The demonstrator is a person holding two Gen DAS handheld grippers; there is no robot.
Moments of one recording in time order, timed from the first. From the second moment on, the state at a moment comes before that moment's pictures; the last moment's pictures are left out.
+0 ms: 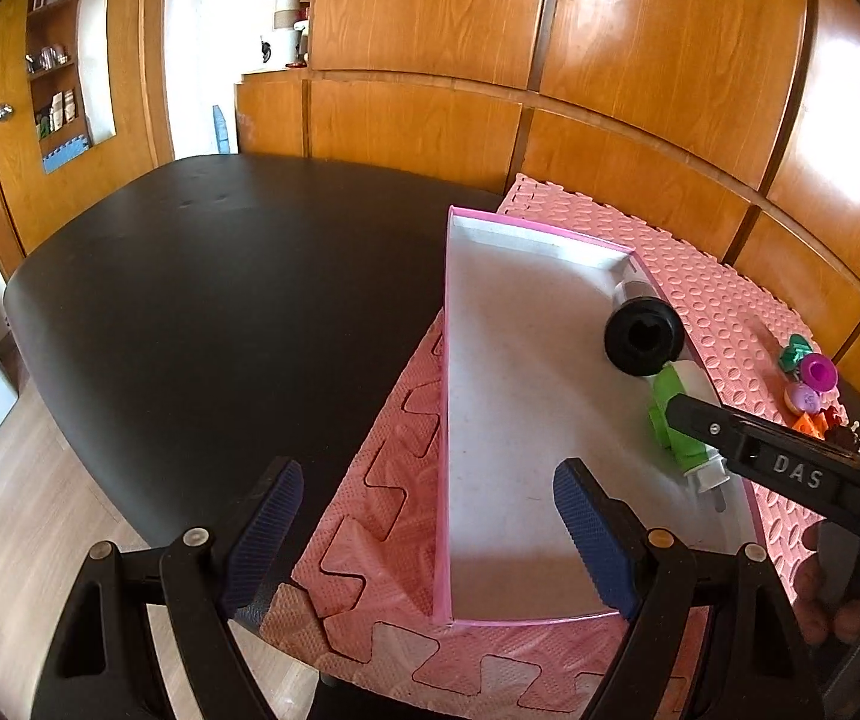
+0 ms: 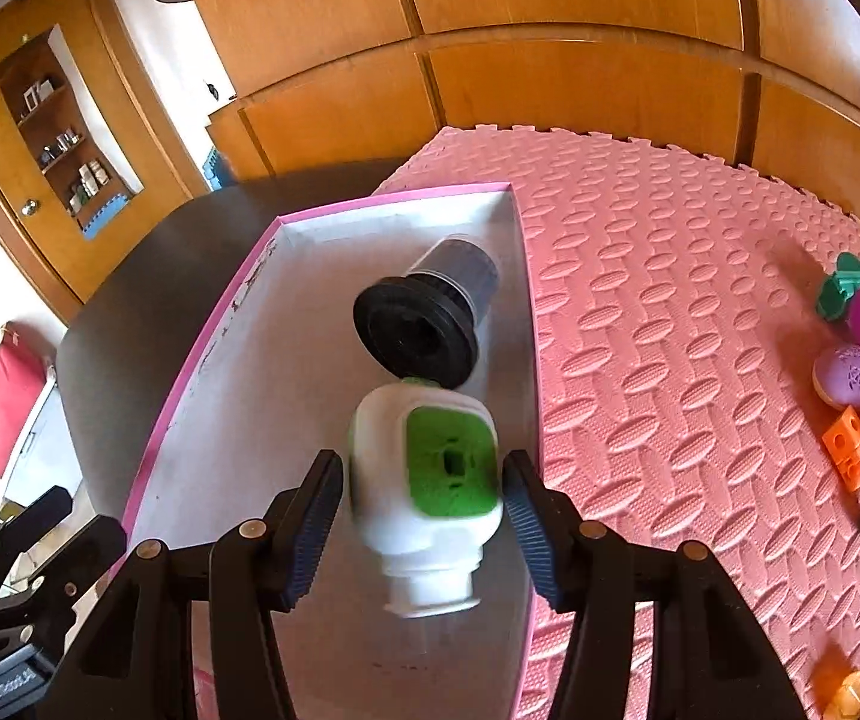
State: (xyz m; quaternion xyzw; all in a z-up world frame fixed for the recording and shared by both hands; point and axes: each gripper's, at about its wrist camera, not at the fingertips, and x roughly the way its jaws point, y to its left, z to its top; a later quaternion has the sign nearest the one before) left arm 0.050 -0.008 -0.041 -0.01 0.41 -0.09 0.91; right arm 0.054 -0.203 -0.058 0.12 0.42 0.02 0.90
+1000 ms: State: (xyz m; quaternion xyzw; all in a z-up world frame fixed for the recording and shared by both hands) left arm 0.027 -0.071 -0.025 0.05 0.39 -0.18 0.90; right arm -0.047 -0.327 -0.006 0.14 0.36 -0.10 0.92
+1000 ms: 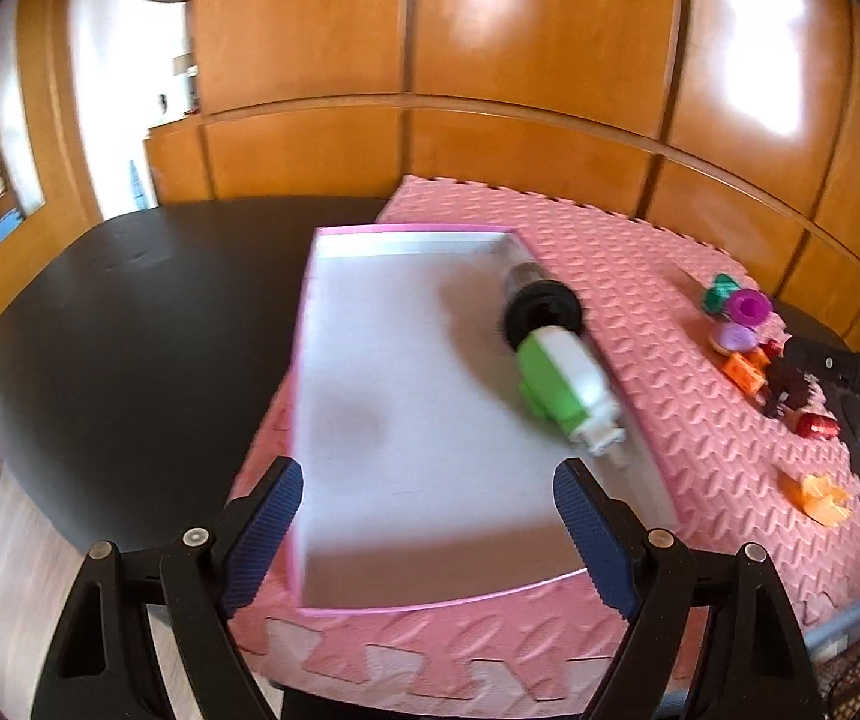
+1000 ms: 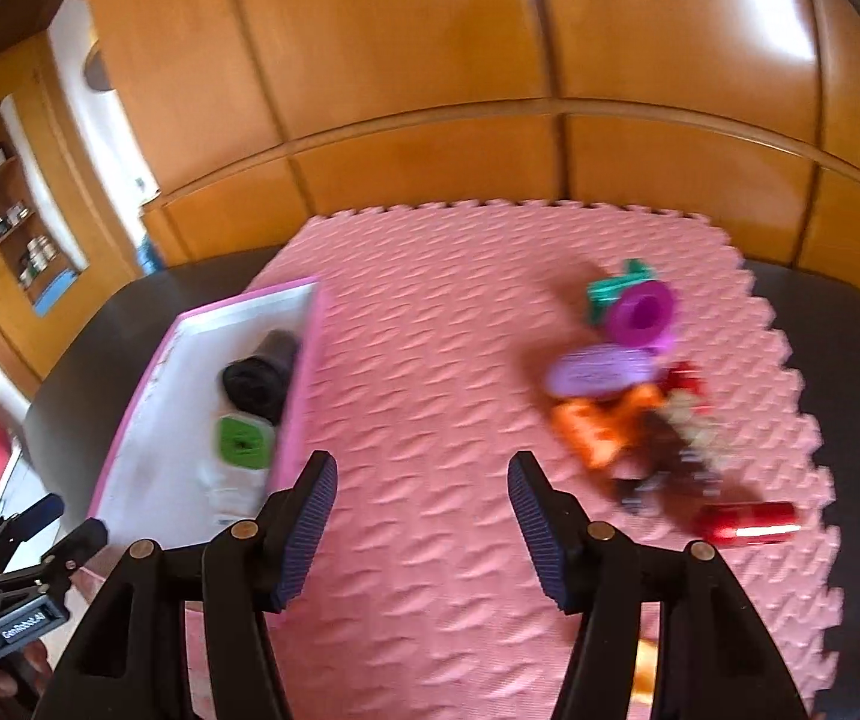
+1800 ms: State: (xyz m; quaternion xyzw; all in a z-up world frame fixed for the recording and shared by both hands) left arm -0.056 -0.300 -0.043 0.20 0.40 -0.49 0.75; right arm -0.150 -0.507 -0.028 0.34 0.29 -0.28 0.85
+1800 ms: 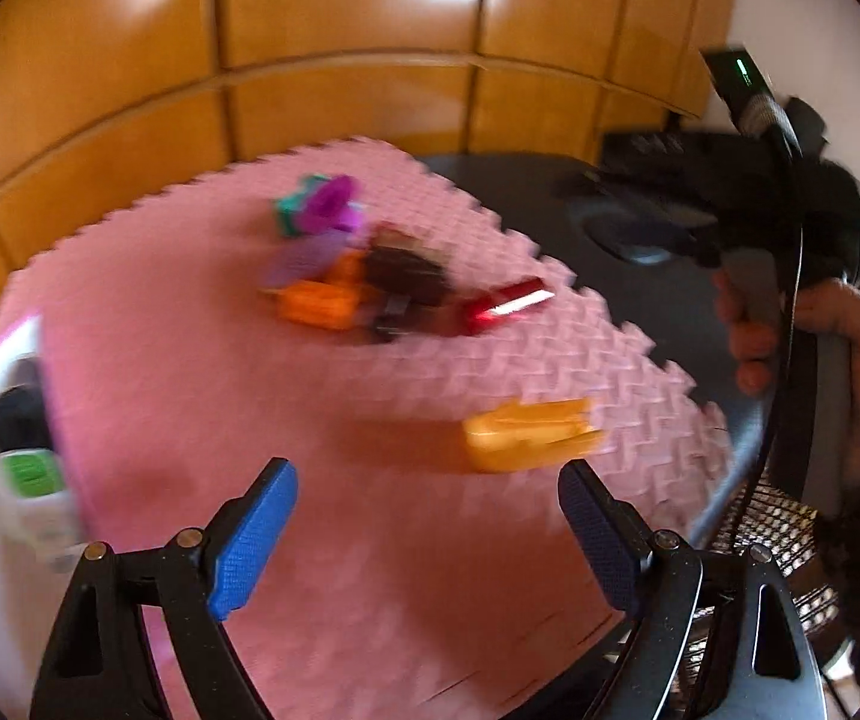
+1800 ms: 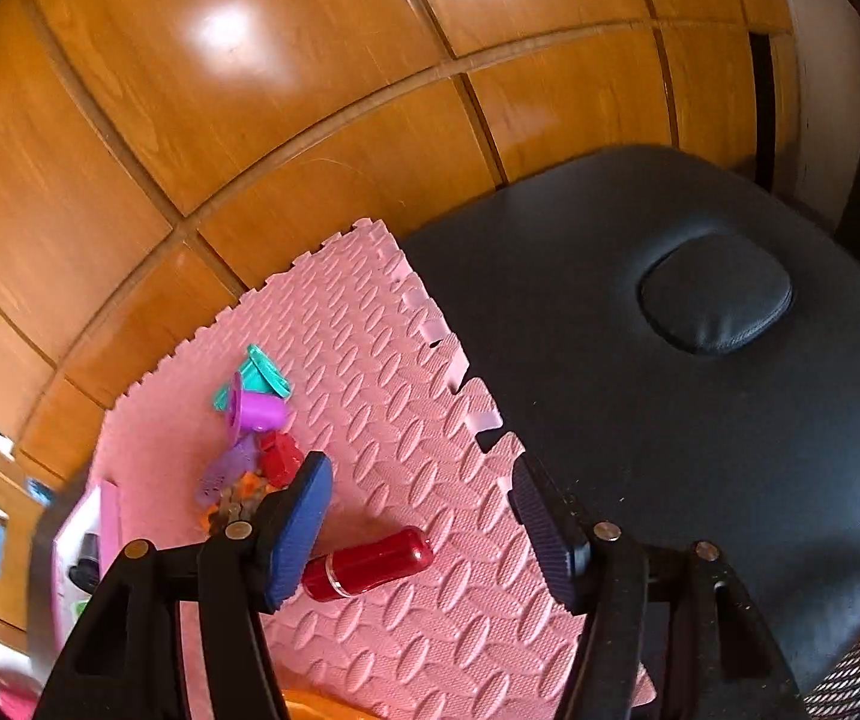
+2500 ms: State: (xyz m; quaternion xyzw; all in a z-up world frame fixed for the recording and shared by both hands) left arm -0.054 -0.337 -0.086 0.20 0.41 -0.47 0.76; right arm -0.134 -0.504 -0.038 0.34 0.32 -0.25 0.85
